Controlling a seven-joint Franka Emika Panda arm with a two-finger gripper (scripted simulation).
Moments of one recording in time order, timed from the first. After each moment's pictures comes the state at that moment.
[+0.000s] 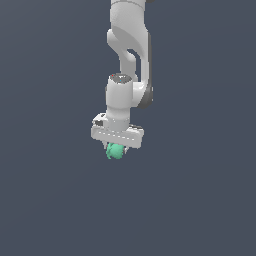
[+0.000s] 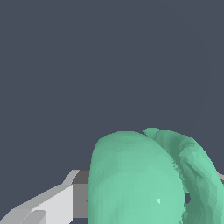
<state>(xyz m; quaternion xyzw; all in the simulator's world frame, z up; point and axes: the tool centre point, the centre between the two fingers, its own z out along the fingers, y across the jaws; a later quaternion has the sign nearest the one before) 0.032 -0.052 0.125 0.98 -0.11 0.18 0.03</state>
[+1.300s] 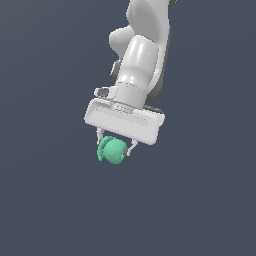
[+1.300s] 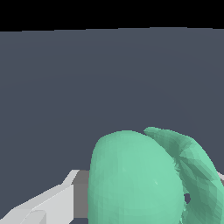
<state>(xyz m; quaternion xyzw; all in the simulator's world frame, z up) 0.125 -0.038 0.300 0.88 -0.18 0.43 0.08</state>
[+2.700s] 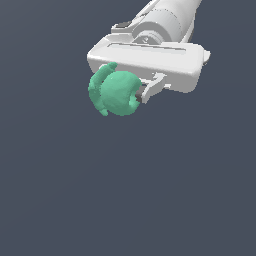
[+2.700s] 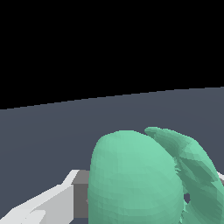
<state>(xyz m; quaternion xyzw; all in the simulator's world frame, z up) 0.129 -0.012 0.482 0.74 -0.23 0.62 0.13</state>
